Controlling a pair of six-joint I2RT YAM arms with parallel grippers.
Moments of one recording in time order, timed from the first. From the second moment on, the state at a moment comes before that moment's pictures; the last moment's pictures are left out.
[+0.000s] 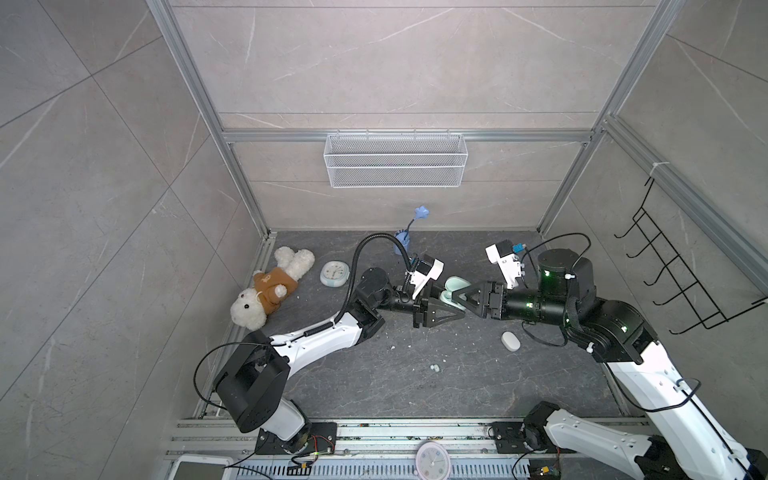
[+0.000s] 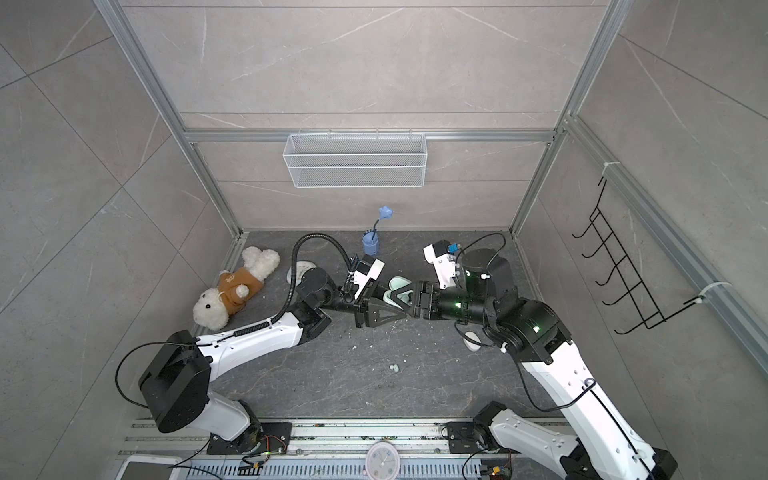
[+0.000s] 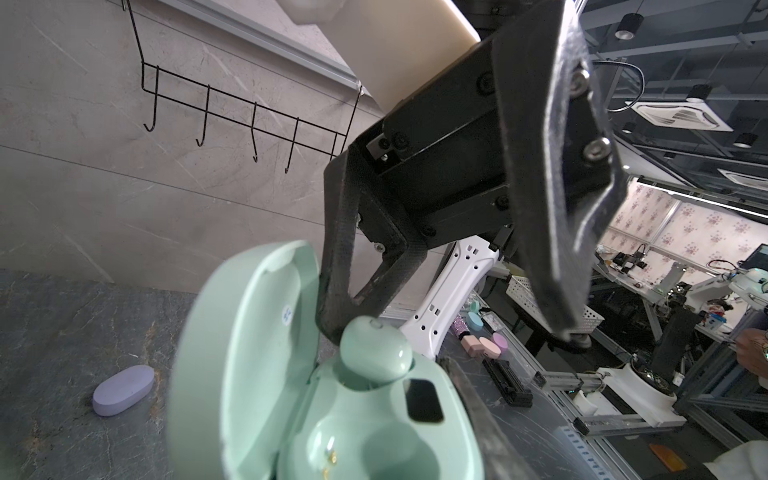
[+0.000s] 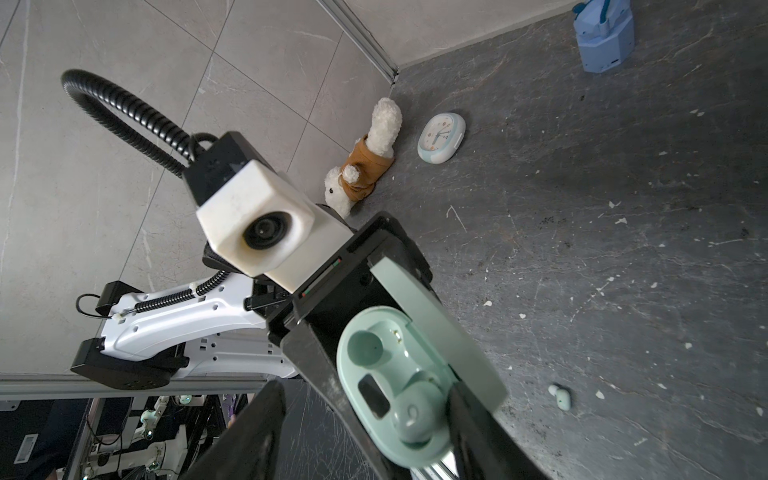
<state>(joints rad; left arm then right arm) -0.83 1.53 0.99 0.82 1.04 -0.54 0.61 1.02 1.43 -0.89 -0.41 0.65</state>
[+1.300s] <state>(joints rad) -0.68 1.15 0.74 0.46 0.94 -0.35 0.75 1.00 0.93 -0.97 -0.12 0.74</state>
